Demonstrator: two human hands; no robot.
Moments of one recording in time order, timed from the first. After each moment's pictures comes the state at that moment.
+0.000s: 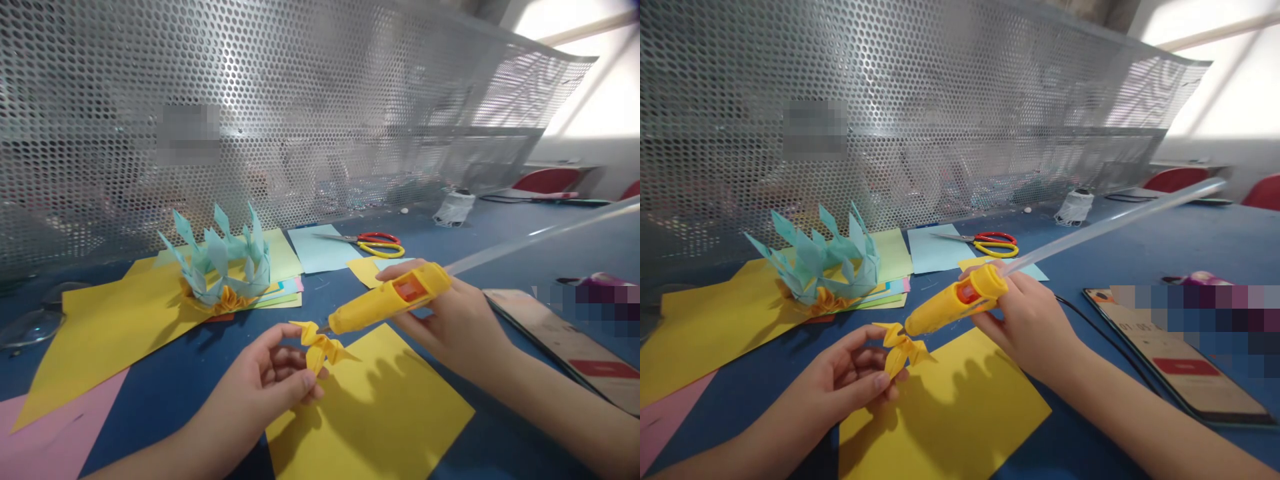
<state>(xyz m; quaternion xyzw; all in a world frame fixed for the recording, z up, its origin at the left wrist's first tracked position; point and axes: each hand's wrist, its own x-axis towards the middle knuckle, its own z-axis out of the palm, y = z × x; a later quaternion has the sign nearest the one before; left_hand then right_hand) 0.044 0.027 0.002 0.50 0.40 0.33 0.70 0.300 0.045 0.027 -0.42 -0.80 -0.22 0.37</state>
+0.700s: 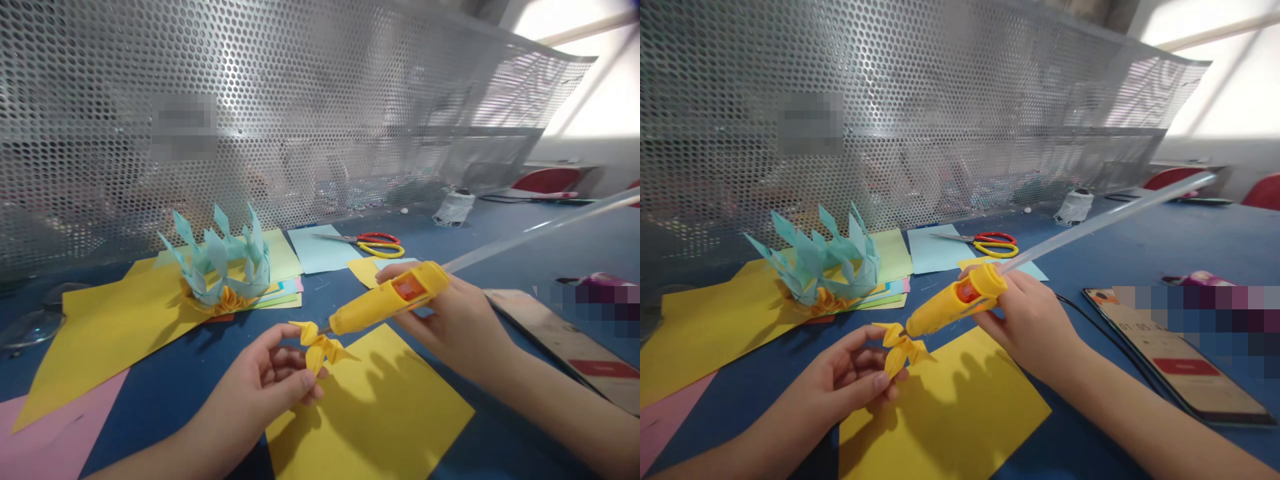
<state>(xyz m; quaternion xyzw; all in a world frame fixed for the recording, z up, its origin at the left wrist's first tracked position) 0.045 0.026 0.002 0.49 0.41 0.33 0.70 0.303 0.045 0.027 -0.42 -0.80 -0.22 0.36</state>
